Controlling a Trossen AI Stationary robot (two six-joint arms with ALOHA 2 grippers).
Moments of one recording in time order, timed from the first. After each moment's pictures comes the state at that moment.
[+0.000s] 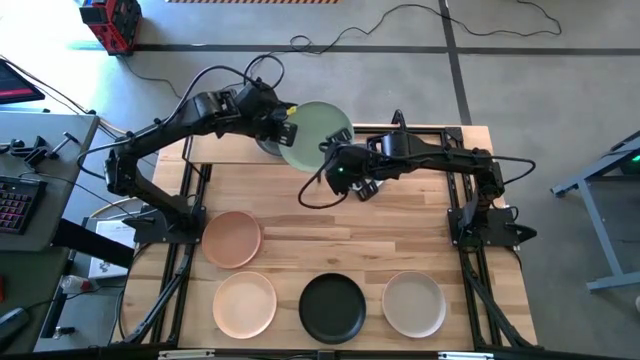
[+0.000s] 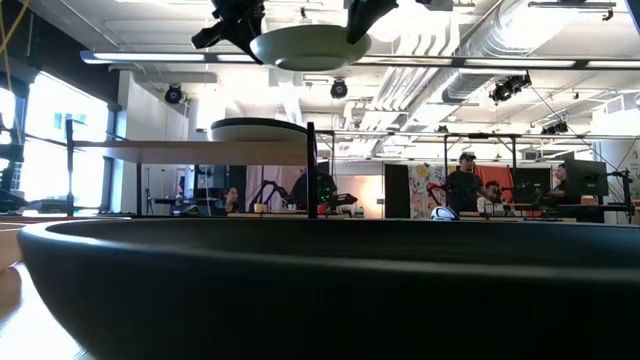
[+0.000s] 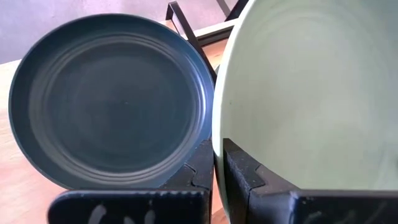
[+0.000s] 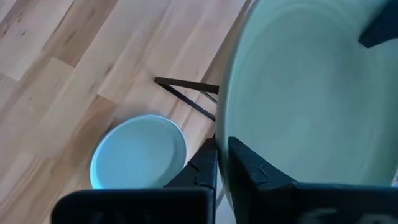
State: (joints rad) left arm 0.42 1.48 1.66 -1.08 -0.16 -0.66; right arm -0.02 1.86 2.11 -1.32 0.46 -0.78
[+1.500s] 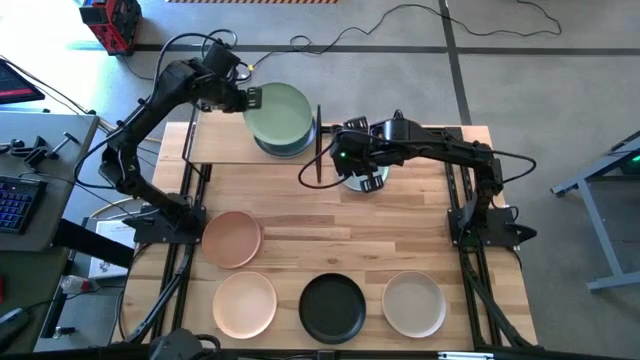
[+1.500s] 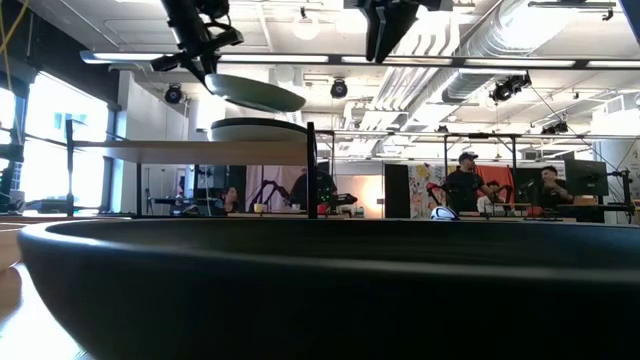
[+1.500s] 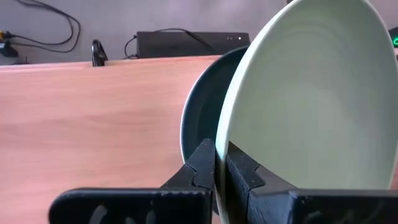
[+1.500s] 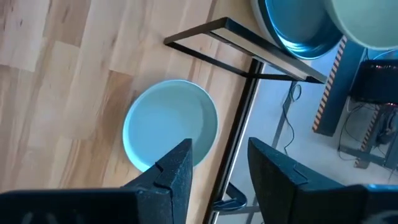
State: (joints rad) left arm 0.91 1.48 1.66 -1.21 0.03 -0.58; right arm -0.11 1.86 2.11 -1.46 0.41 -0.53
